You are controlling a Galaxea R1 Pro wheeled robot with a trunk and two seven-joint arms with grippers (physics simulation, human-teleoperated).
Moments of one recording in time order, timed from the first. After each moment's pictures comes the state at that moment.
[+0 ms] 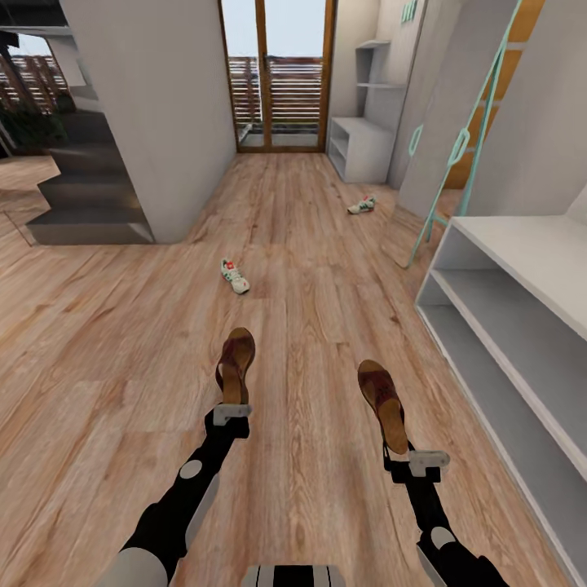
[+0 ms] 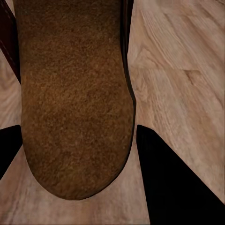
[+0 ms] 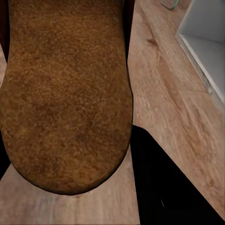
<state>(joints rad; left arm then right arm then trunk) -0.51 -0.10 -0.07 -0.78 0.04 -0.16 -0.04 -0.47 -0.08 0.19 -0.44 0.02 -0.60 -0.25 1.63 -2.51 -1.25</state>
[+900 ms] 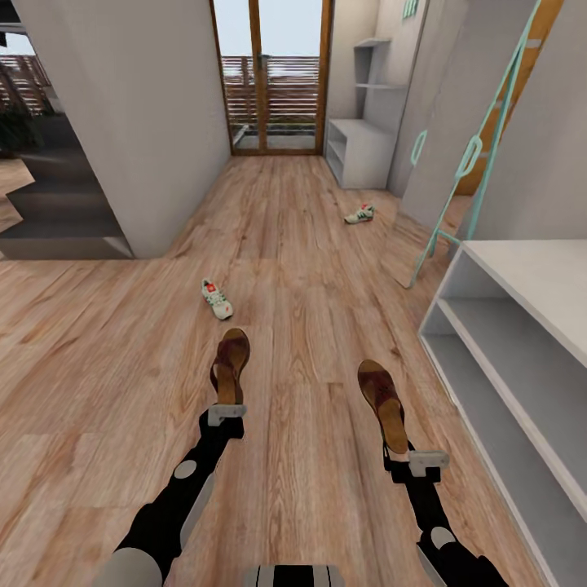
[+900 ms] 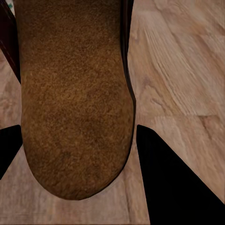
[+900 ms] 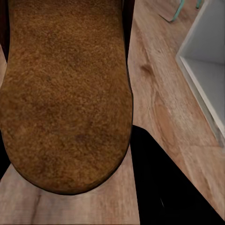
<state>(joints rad) -0.51 -0.08 -0.06 -0.78 0.04 -0.15 -0.04 -0.47 -0.08 0.19 -0.44 0.02 -0.60 -0.25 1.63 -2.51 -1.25</state>
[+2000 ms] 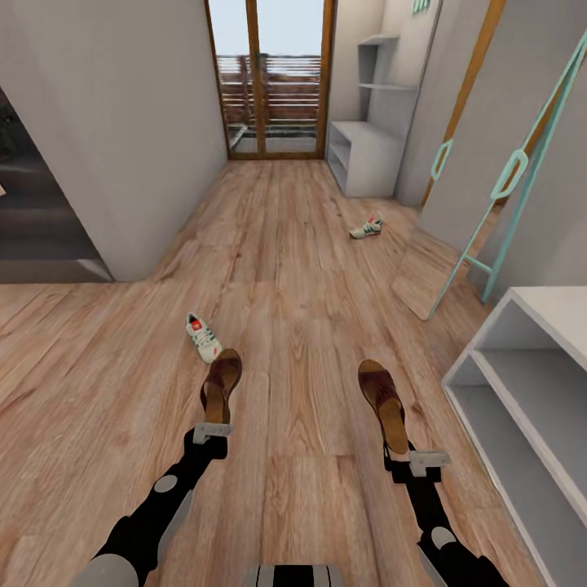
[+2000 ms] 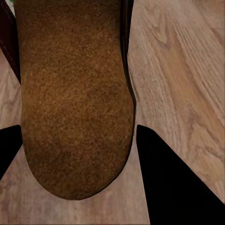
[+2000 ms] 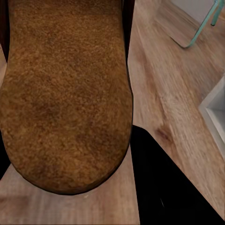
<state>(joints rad) -0.51 0.00 -0.06 -0.66 0.04 -0.16 -0.11 -0.47 -0.08 0.19 -0.44 0.02 -0.60 -0.25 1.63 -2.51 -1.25</state>
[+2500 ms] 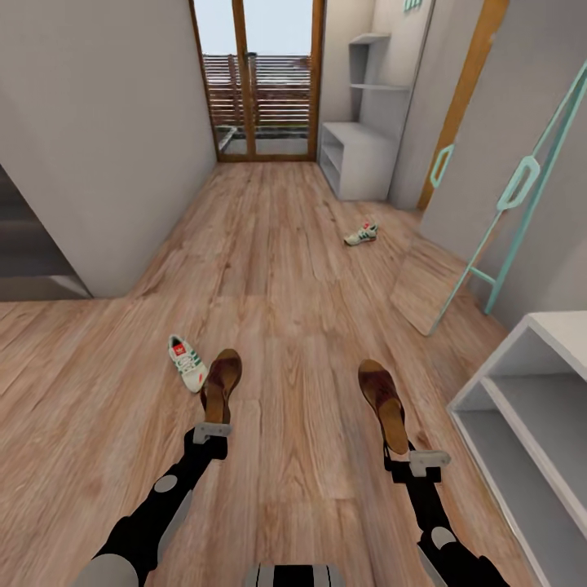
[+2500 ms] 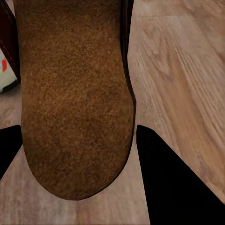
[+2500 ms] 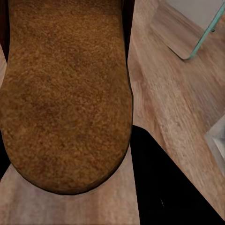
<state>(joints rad) -0.51 0.00 -0.06 -0.66 0.04 -0.16 -0.11 -0.47 -0.08 0.19 -0.44 0.02 -0.60 -0.25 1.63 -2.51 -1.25</state>
